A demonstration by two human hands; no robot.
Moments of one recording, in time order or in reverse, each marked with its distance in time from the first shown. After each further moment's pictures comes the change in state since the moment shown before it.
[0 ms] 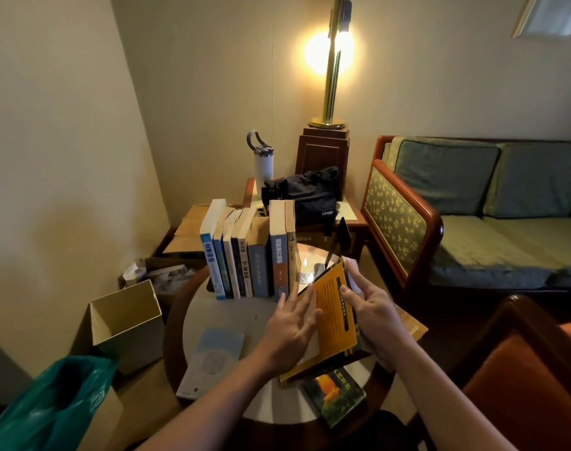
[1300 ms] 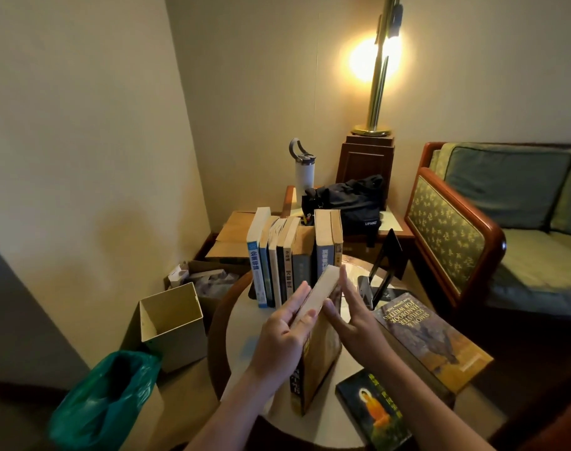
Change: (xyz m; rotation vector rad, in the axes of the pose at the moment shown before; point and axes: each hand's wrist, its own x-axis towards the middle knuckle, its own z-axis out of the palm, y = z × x) left_hand -0.051 0.004 -0.073 -0.434 0.317 -0.053; right_hand 0.040 0.029 0.091 -0.254 -0.138 -0.232
